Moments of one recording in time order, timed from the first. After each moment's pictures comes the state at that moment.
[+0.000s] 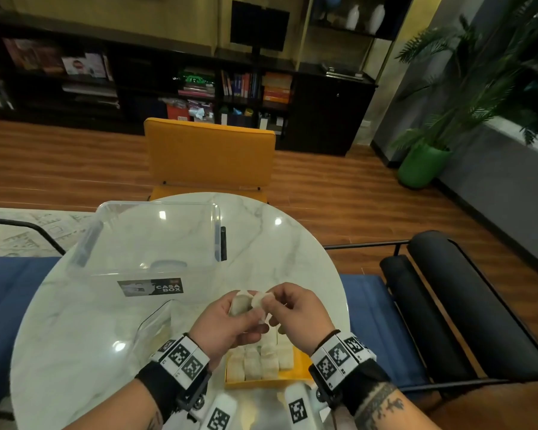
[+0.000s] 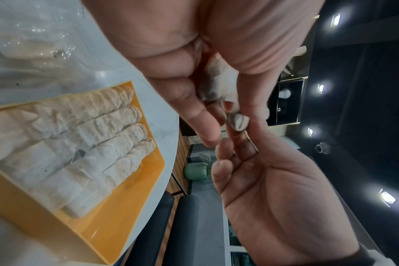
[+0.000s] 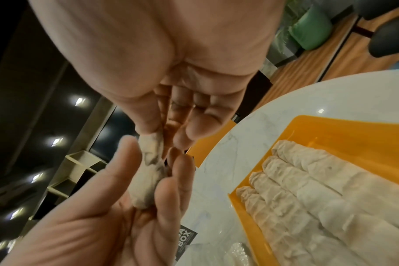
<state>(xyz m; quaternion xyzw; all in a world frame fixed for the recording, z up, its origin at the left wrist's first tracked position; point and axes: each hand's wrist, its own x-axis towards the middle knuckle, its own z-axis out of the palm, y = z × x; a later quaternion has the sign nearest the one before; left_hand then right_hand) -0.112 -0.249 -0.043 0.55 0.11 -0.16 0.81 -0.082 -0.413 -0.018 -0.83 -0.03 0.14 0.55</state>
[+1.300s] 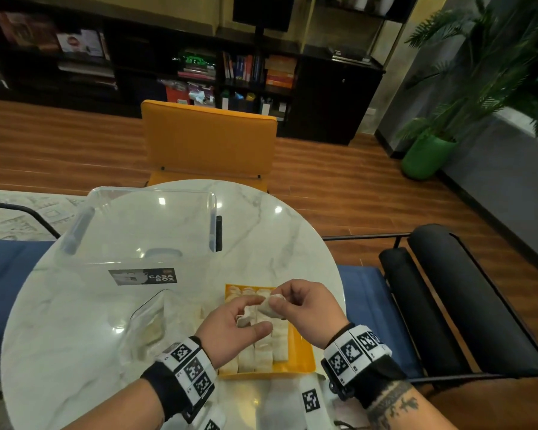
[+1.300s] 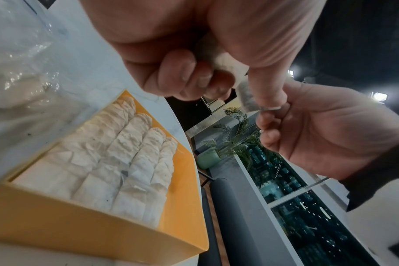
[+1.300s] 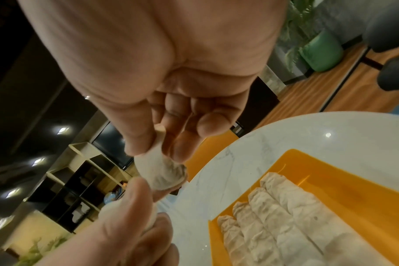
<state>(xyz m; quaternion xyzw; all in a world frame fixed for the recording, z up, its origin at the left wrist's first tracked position) -0.109 -0.259 -0.083 0.77 0.02 -0.12 0.63 -0.071 -0.441 -0.022 -0.84 -0.07 0.14 0.51</state>
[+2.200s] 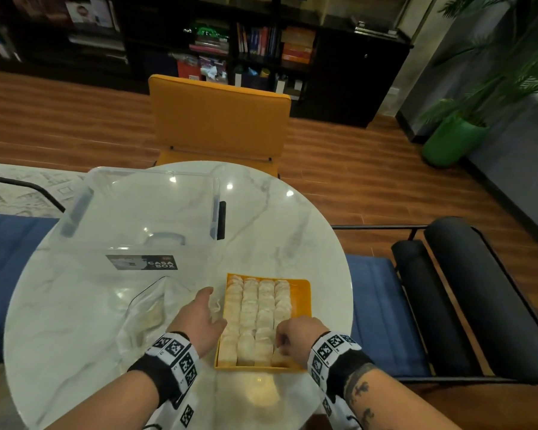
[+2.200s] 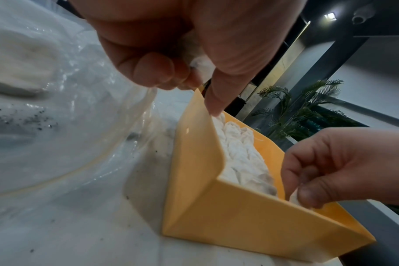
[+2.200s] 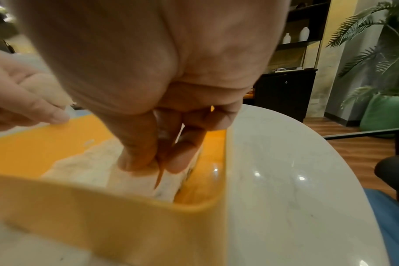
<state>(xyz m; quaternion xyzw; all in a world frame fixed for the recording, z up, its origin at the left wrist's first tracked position) -0.100 -0.227 -0.127 0.90 0.19 -0.16 0.35 -0.055 -0.456 -0.108 -0.91 -0.20 0.36 0.03</state>
